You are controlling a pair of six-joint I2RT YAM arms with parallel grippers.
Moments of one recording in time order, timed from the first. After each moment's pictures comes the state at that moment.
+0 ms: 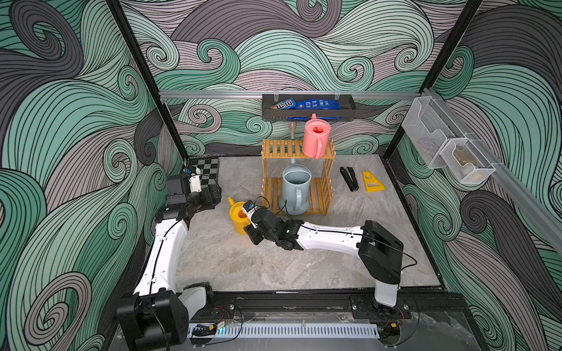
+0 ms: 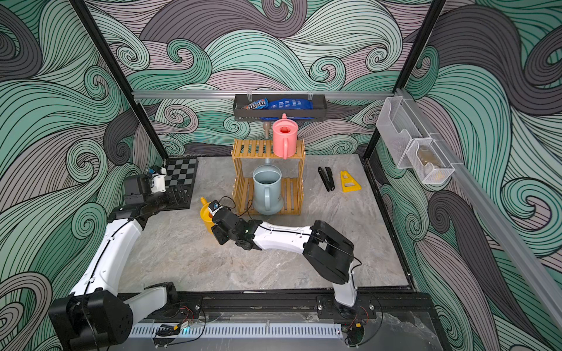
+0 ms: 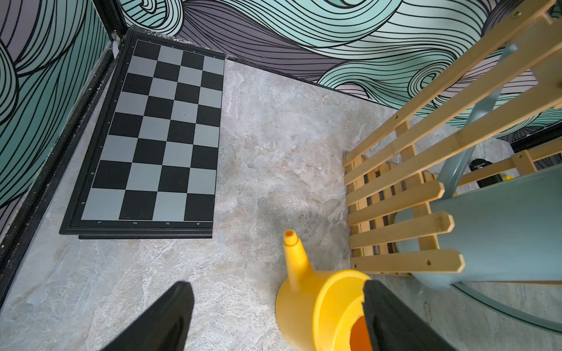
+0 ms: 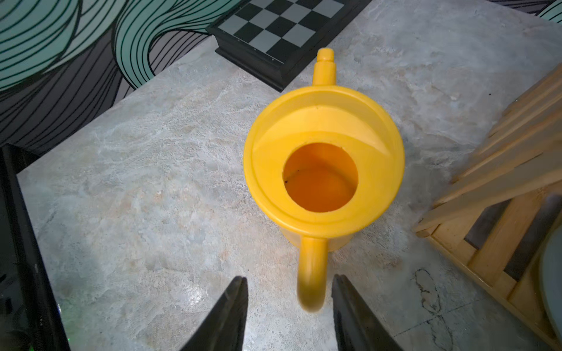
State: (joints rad) left arm 0.18 1.13 0.97 -0.52 0.28 -0.14; right arm 1.11 1.93 1.35 -0.13 0.18 0.30
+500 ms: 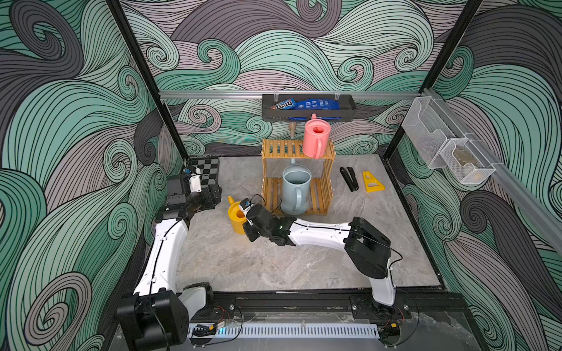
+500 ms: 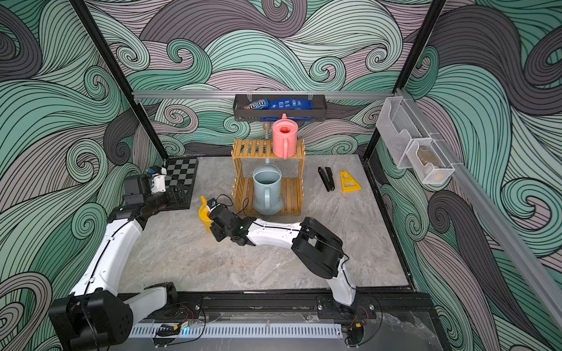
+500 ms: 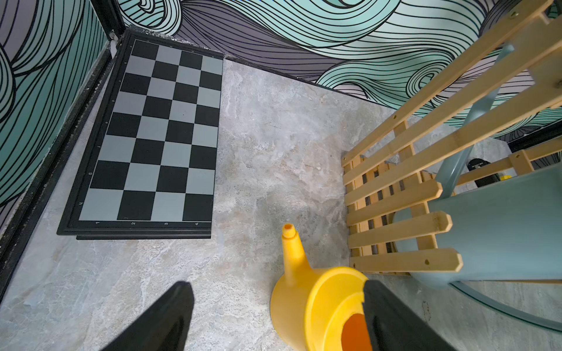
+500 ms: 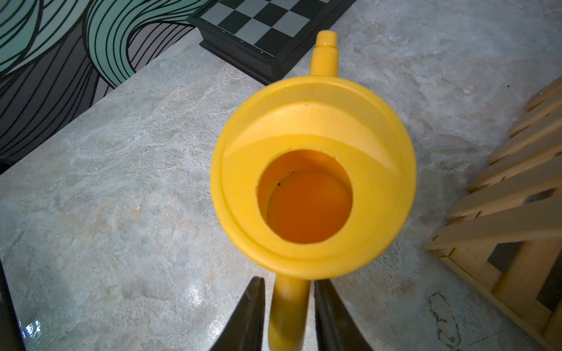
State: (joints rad) left arm 0.18 1.13 0.97 -0.52 0.28 -0.15; right arm 1.08 2.02 1.43 -0.15 0.18 0.31
